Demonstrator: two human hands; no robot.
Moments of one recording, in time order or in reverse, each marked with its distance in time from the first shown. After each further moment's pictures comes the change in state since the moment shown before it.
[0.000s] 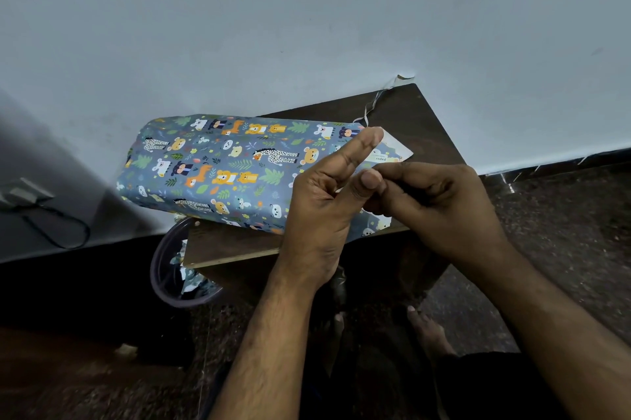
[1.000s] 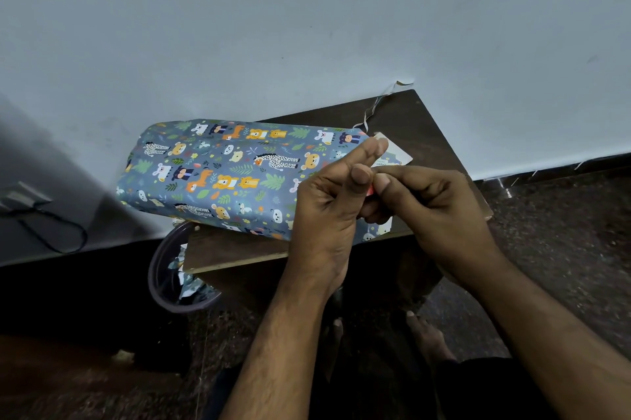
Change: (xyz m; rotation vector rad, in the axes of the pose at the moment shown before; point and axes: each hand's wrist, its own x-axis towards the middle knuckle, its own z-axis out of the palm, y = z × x) left_hand 0.001 -0.005 0.011 -0.168 0.078 -0.029; right_hand 0.002 -0.007 0.011 0.229 0.035 0.102
